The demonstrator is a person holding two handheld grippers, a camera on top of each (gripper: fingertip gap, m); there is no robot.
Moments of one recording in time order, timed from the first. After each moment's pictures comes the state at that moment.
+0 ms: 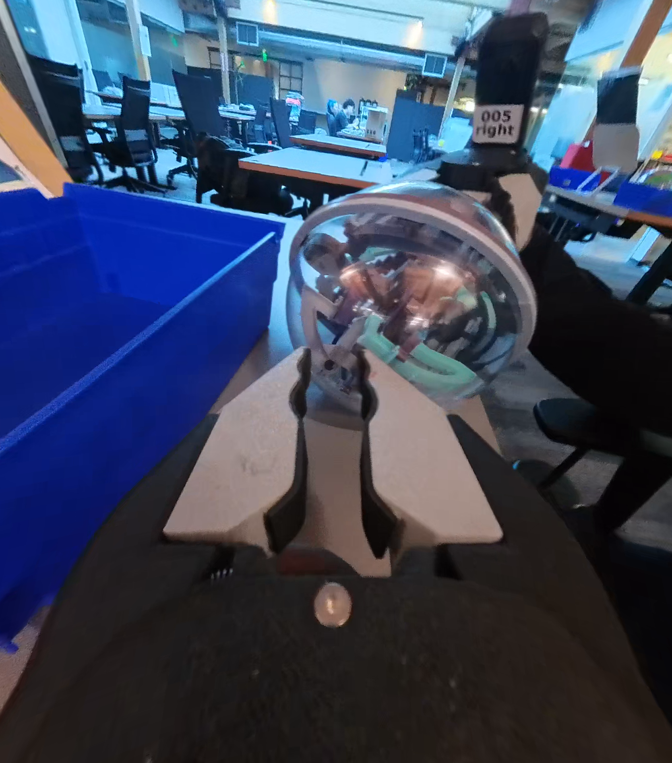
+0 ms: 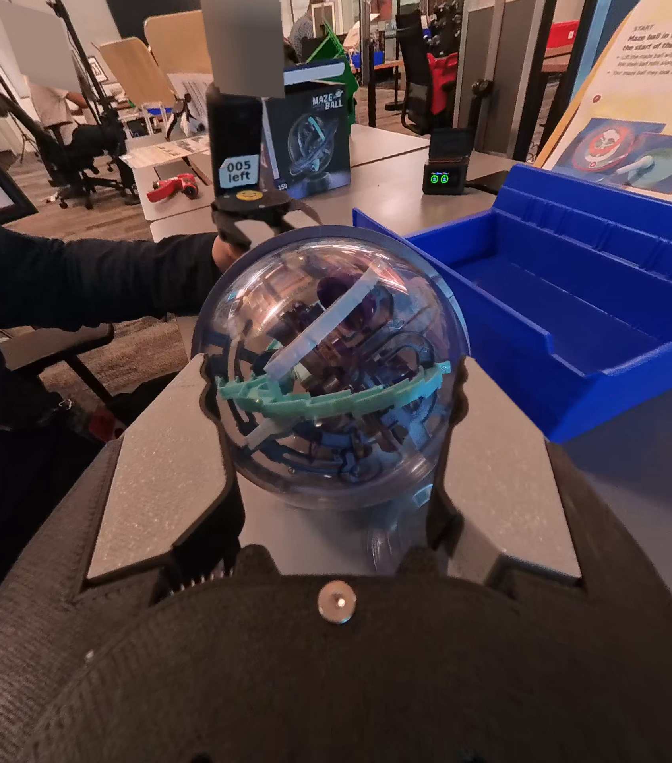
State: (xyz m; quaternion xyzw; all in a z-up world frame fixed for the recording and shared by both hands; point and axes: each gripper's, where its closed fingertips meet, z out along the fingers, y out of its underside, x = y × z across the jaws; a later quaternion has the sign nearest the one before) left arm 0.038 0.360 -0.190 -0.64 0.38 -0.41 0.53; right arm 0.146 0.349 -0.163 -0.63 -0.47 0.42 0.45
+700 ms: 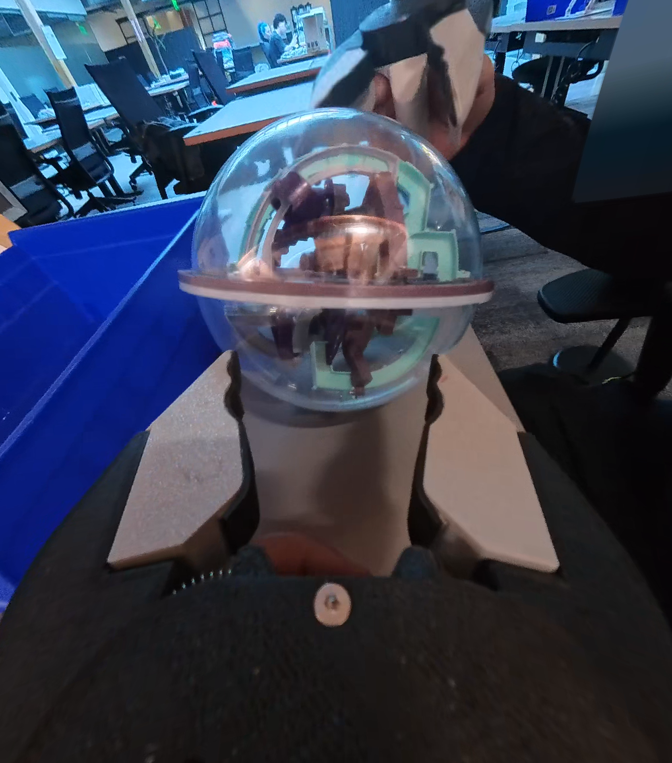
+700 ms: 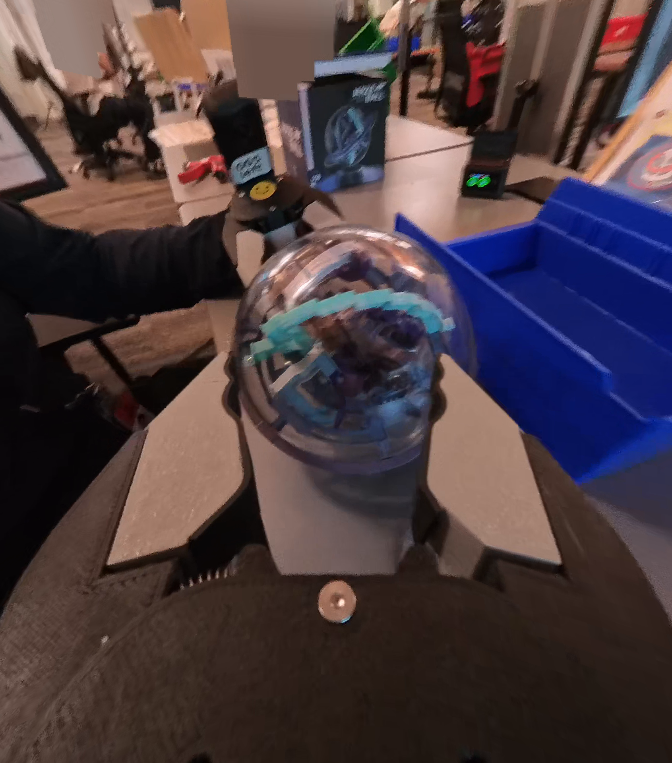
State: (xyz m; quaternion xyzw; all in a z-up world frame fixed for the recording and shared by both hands) left arm 0.029 0.322 -0.208 -0.59 0.52 -0.32 0.52; right arm 0.134 0.326 -0.153 -0.61 -0.51 0.42 0.44
